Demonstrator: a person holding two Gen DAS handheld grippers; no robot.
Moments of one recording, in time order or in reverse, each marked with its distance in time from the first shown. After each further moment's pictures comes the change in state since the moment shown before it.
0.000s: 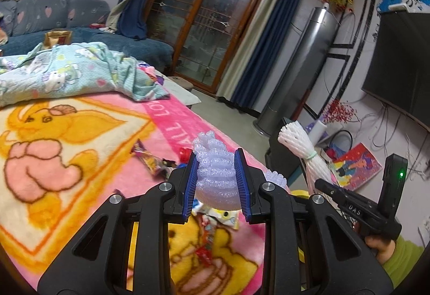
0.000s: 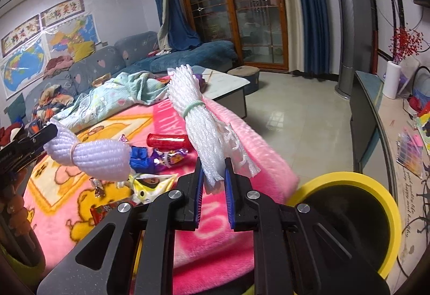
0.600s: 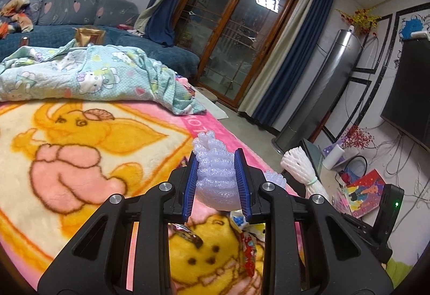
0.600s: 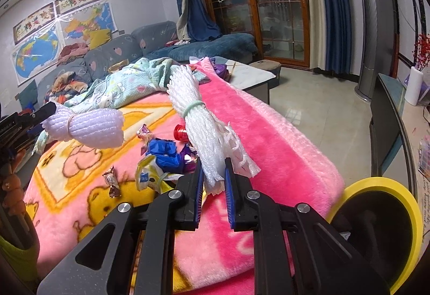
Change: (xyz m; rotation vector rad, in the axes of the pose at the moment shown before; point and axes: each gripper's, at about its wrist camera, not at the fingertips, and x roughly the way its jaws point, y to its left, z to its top) left arm -0.022 0.061 0.021 -0.106 -0.069 0.099; right arm 0.041 0.045 -0.001 -0.053 0.041 0.084
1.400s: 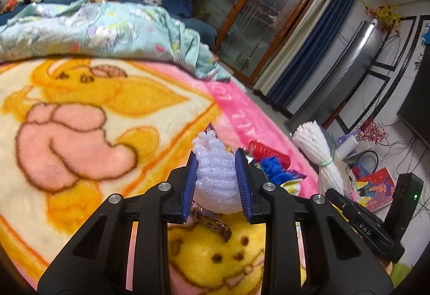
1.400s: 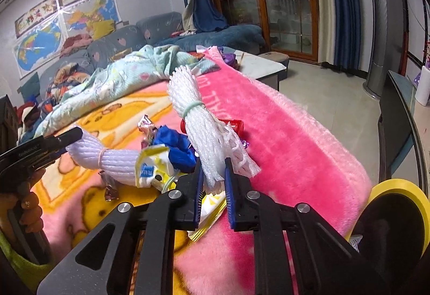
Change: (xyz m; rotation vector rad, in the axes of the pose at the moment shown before) left arm 0.044 0.040 -0.026 -0.085 0.124 0.063; right arm 0.042 0.014 -0.004 -0.020 0.042 0.036
